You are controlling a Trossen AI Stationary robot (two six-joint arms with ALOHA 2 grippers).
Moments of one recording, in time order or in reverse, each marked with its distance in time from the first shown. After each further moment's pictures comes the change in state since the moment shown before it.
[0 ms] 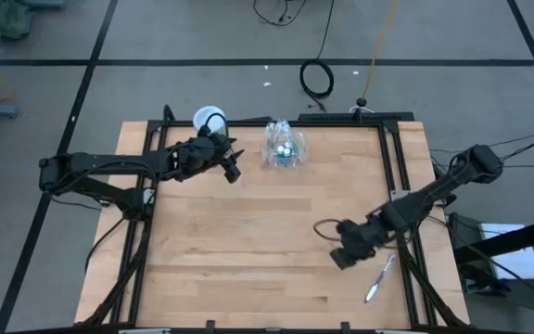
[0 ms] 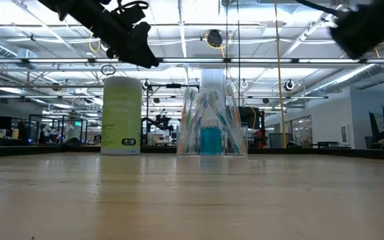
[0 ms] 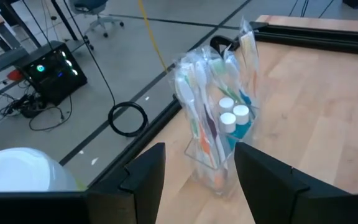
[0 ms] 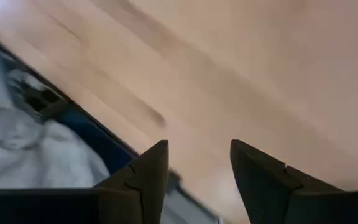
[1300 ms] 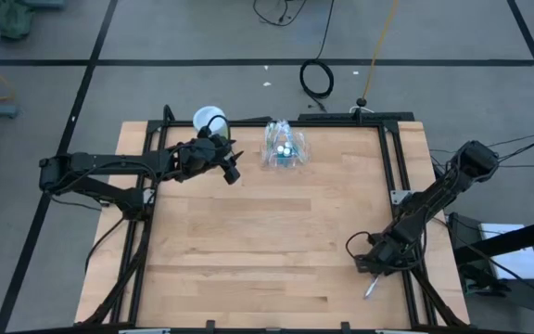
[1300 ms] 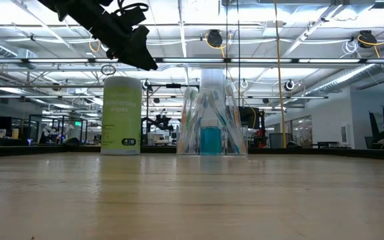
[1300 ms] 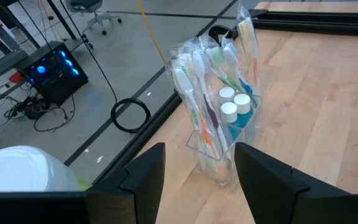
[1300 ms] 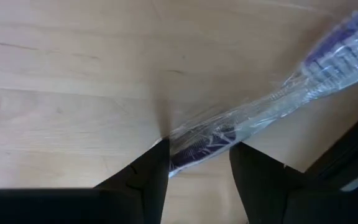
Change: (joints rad) left arm 0.000 0.005 0.000 -0.028 0.000 0.037; right arm 0.286 0.020 -0.362 0.145 -0.110 0.672
